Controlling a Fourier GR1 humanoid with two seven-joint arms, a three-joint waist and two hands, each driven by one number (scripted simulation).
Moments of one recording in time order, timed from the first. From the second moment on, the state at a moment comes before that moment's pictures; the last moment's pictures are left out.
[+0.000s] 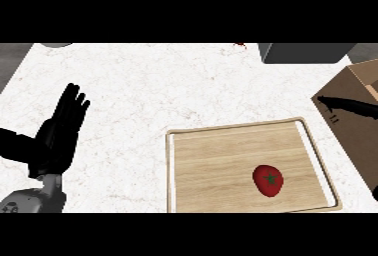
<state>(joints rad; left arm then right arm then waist) -0.11 0.31 -0.10 -1.65 0.29 0.30 0.17 -0.26 -0.84 0.04 -1.52 -0.06 0.75 -0.13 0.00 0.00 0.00</state>
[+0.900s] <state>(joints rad) -0.09 0.24 -0.05 -1.68 0.23 0.23 0.21 -0.15 -0.60 0.05 -1.77 0.02 0.79 0.19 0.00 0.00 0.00</state>
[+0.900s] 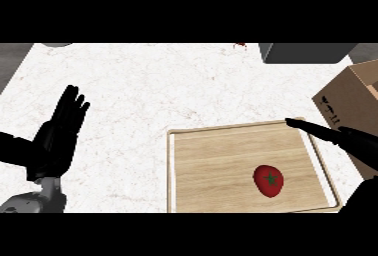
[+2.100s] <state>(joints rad) -0.08 0.16 0.03 -1.67 0.16 0.14 0.20 -0.14 -0.38 0.06 -1.70 0.37 0.78 0.12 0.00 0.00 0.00</state>
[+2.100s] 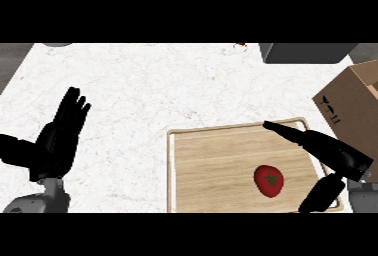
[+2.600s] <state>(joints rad) -0.10 0.15 0.06 -1.67 0.14 0.12 0.22 -0.12 -0.34 0.07 -1.64 0.48 0.78 0.02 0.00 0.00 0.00</state>
